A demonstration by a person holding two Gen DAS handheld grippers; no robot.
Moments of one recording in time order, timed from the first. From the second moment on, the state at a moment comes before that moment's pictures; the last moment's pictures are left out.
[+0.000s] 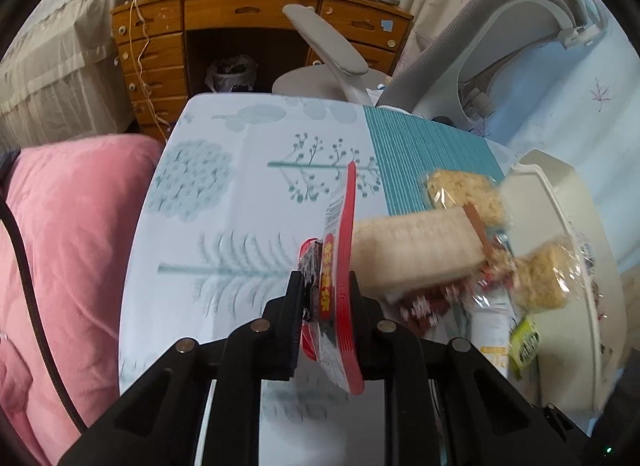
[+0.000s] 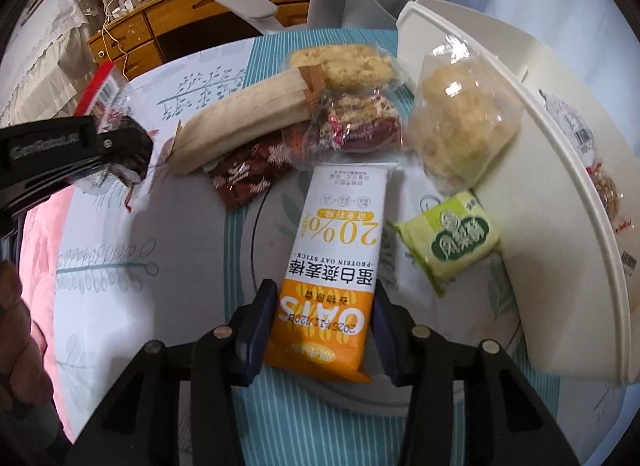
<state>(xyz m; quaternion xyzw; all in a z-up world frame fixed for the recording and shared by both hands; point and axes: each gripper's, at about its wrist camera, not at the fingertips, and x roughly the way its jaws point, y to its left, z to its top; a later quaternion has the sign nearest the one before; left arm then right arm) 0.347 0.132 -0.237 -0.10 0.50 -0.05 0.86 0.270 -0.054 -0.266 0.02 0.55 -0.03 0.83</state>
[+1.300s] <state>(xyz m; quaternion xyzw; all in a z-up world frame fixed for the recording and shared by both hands) 0.154 0.066 -0.112 -0.17 0.51 -0.09 0.84 0.118 -0.096 -0.114 -0.10 0.39 0.07 0.91</state>
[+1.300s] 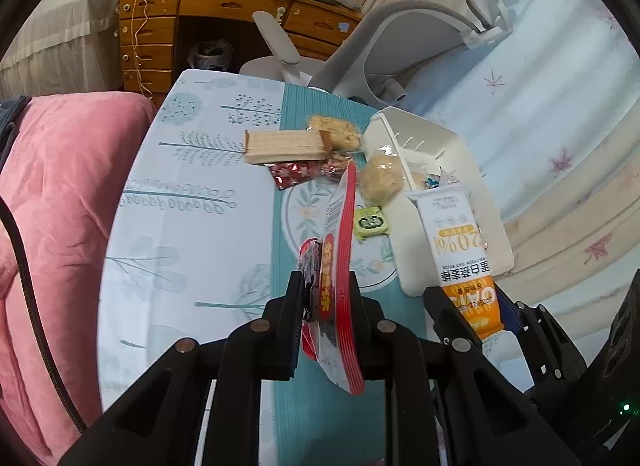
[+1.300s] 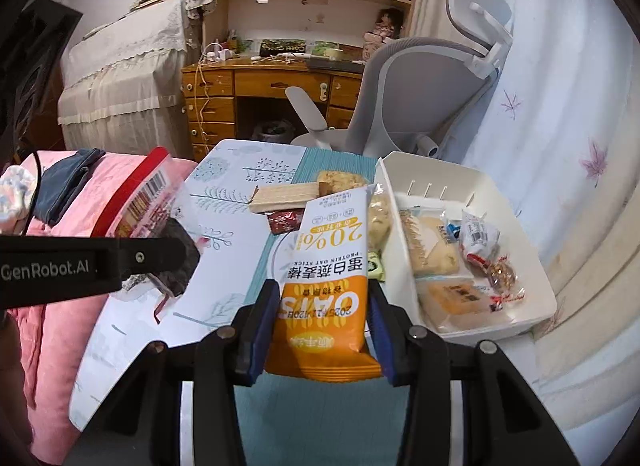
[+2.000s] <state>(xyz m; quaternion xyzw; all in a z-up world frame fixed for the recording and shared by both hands) 0.203 -0.095 -0.094 -0.24 0.47 -0.08 0.85 0.167 -0.264 -0.110 -0.17 0.36 0.09 0.91</state>
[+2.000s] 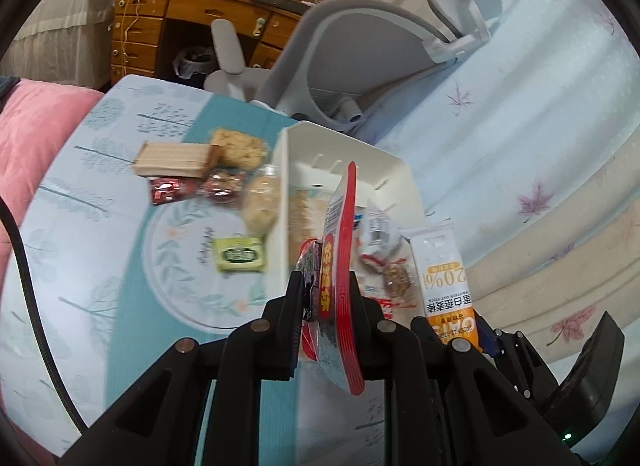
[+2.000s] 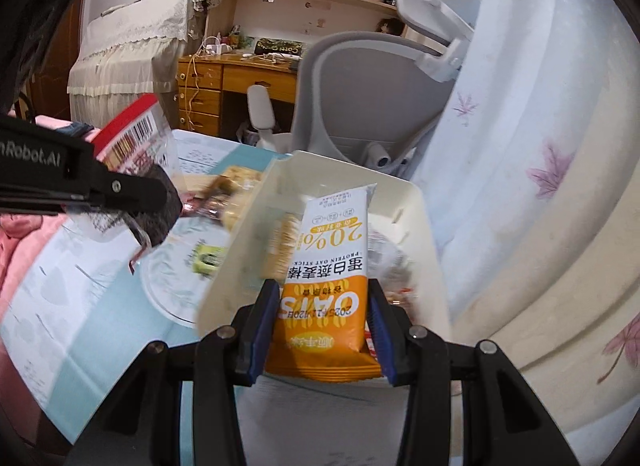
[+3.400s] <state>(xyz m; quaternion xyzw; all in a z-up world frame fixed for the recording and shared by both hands) 0.167 -0.050 -0.110 -0.19 0.51 -0.02 0.84 0.174 -0.304 -0.151 0.04 0.52 0.05 0.85</state>
